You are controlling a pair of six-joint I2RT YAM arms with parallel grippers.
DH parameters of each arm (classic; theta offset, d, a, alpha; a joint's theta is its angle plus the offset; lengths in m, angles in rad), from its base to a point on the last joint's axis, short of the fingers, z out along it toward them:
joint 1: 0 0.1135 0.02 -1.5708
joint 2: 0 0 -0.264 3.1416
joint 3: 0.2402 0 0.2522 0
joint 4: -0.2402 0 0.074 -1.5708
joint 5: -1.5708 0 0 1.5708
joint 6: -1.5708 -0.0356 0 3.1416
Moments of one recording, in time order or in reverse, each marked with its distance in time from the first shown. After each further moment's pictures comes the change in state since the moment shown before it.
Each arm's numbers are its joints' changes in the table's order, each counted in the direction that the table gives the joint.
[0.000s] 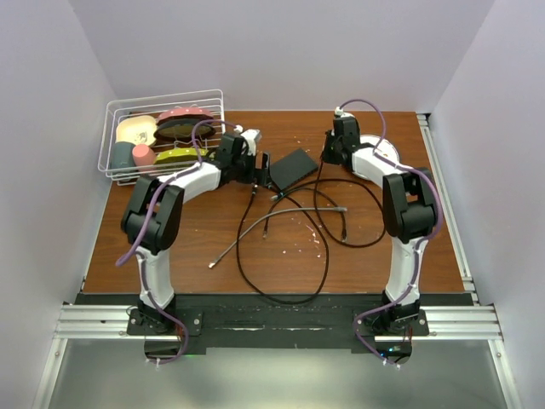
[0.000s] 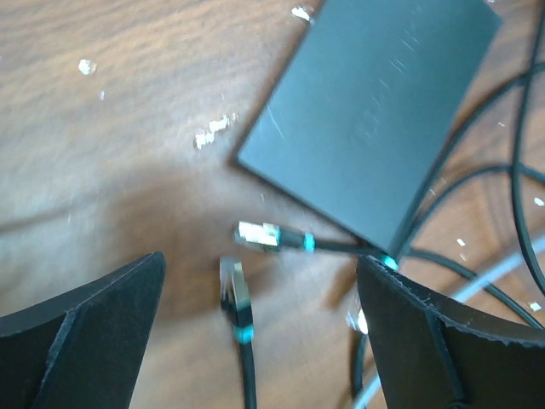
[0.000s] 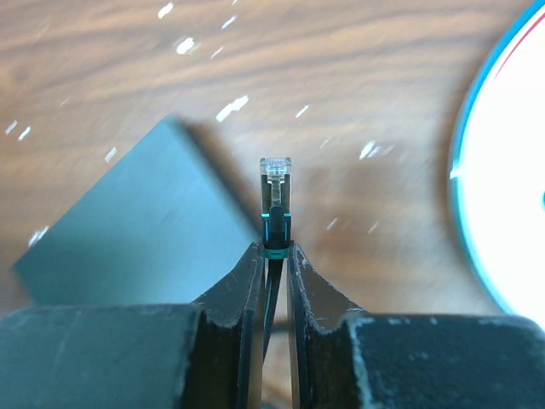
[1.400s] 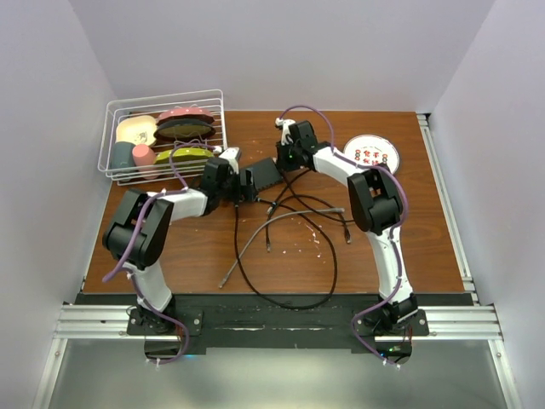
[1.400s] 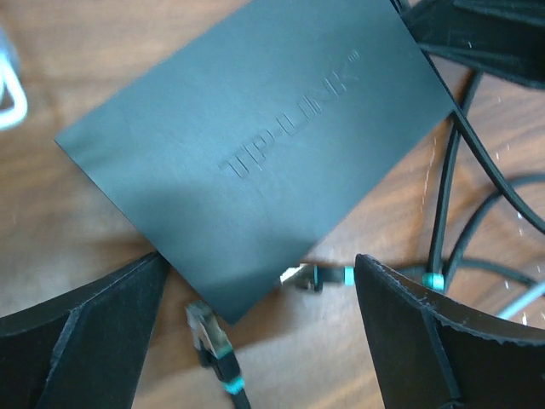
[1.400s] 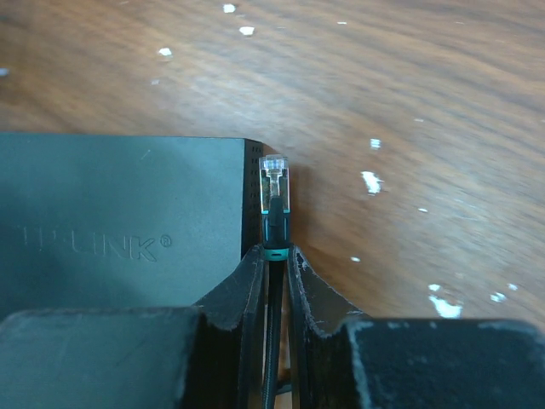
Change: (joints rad) left arm 0.026 -0.188 -0.422 0.321 0.106 0.098; right arm 0.196 0.278 0.335 -0.120 0.212 0.243
